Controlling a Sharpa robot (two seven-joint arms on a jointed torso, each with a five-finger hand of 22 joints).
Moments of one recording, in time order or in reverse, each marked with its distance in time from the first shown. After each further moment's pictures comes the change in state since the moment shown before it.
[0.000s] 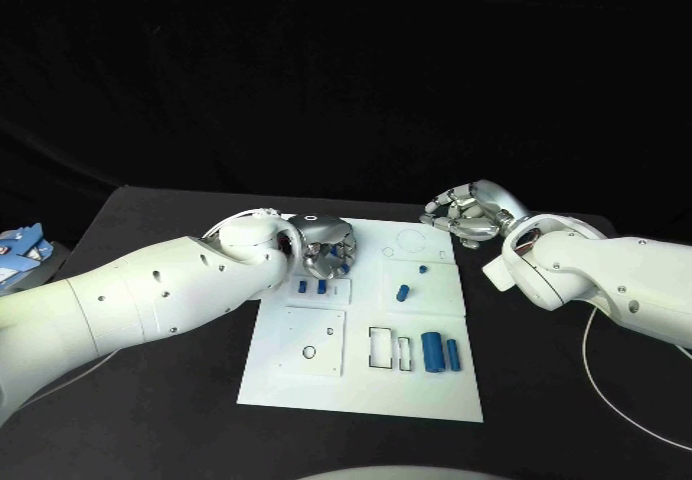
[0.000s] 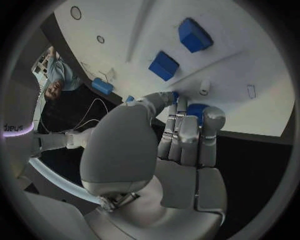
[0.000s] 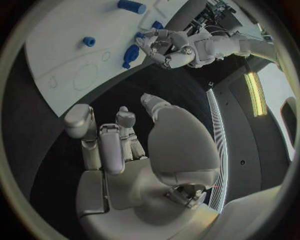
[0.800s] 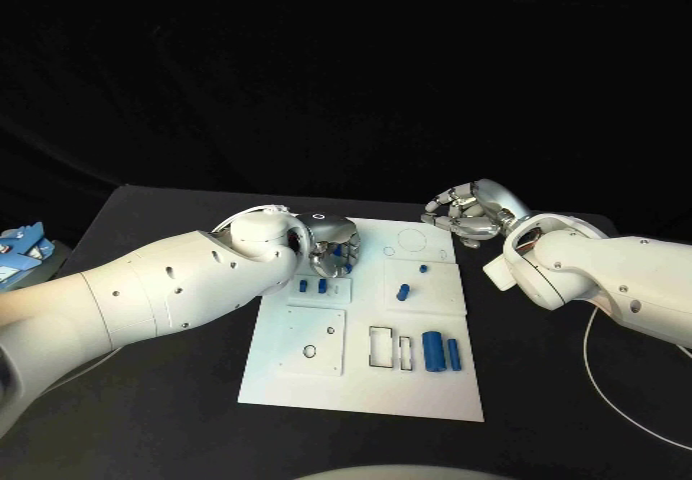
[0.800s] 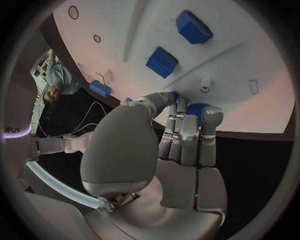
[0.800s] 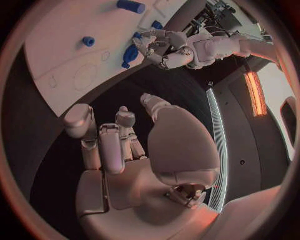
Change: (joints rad) left arm 0.008 0.036 -0.002 -0.026 -0.034 0.044 -0.022; left_hand 0.013 -0.009 -0.022 0.022 0.005 -0.027 -0.005 0.021 0.001 -0.057 0.000 0.055 0.010 -0.019 0.003 -0.005 0.008 0.016 -0.027 0.004 -0.028 -0.036; right arm 0.001 -0.001 0.000 0.002 0.001 -0.001 0.000; right_hand 0.000 0.000 0.000 0.000 0.000 0.000 0.000 0.000 0.000 0.000 0.000 0.000 0.000 0.000 0.000 0.000 0.000 0.000 0.000 0.000 0.000 0.000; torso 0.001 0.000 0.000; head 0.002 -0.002
